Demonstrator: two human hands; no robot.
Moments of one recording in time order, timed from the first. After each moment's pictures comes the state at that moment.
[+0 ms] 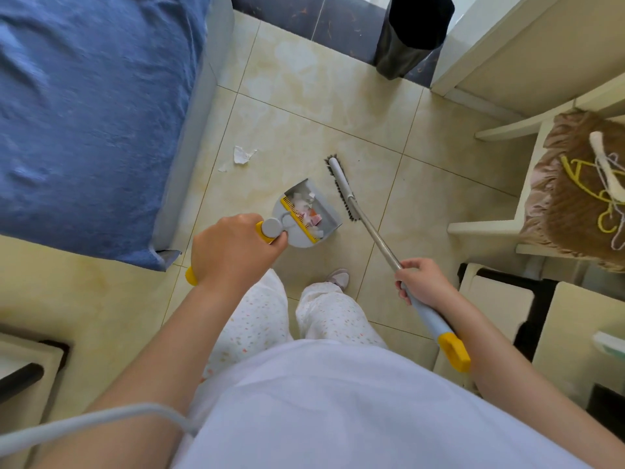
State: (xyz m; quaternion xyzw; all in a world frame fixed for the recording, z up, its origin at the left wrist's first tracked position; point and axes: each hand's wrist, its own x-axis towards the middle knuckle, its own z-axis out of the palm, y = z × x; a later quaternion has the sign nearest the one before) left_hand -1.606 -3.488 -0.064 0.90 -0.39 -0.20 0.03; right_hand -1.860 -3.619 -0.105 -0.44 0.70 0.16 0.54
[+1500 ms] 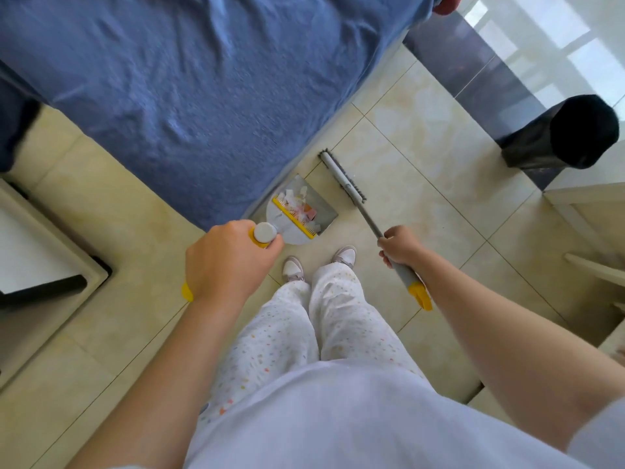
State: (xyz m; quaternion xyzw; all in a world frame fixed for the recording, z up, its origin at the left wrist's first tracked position) left_hand -1.404 -3.371 -0.071 0.97 -0.11 -0.21 0.08; right_hand -1.520 -3.613 -0.209 -0.65 0.52 0.34 0.43
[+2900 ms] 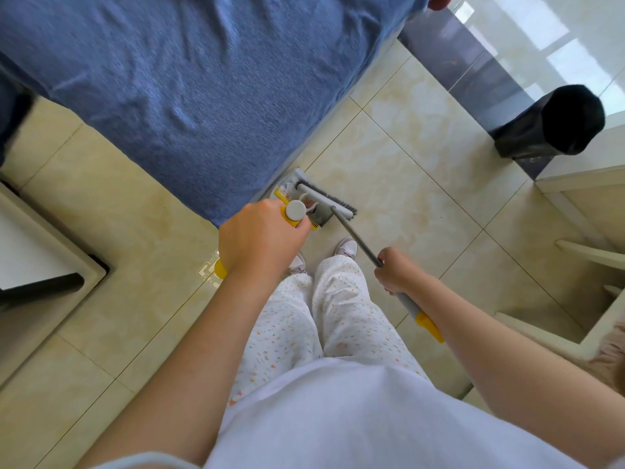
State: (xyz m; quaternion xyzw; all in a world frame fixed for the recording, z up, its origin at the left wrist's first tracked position) left_hand -1.420 -3.358 -0.073 0.96 -0.15 -0.21 0.10; right_hand -1.568 -3.533 -0.171 -0.72 0.43 0.46 0.29
